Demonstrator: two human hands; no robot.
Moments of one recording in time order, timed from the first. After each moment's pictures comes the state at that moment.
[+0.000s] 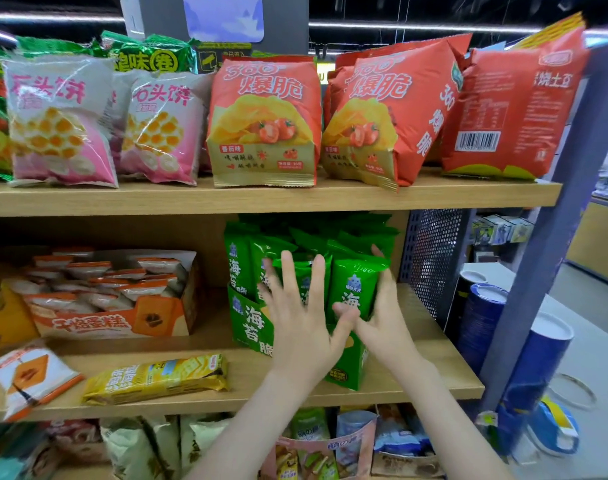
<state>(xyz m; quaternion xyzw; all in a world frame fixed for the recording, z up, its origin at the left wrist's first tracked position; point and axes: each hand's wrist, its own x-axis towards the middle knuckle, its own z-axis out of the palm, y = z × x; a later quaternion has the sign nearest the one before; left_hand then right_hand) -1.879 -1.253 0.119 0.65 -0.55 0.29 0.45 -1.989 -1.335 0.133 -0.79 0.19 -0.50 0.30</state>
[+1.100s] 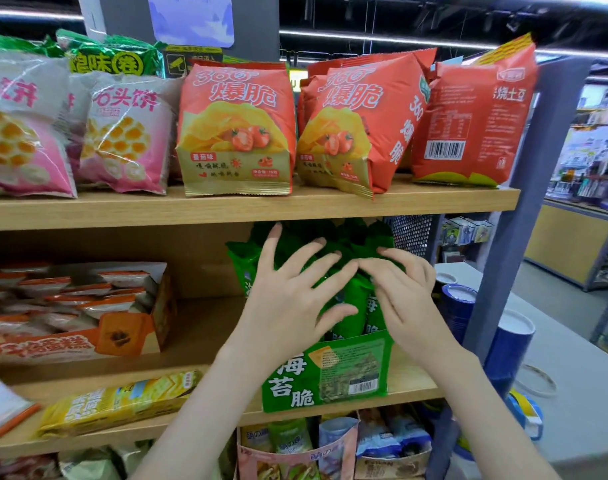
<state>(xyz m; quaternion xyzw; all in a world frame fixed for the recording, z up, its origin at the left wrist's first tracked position) -1.866 -1.239 0.198 0.51 -0.69 0.46 0.23 -2.044 -1.329 0.181 -0.85 0.21 -0.48 -0.09</state>
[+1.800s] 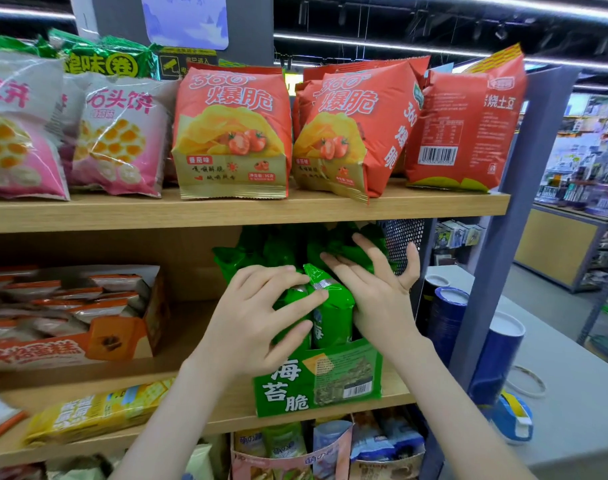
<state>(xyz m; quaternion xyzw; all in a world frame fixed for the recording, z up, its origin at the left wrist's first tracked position) -1.836 -1.217 0.188 0.44 -0.75 0.39 0.31 -2.011 -1.340 0.177 -0.79 0.28 -0.45 -0.32</state>
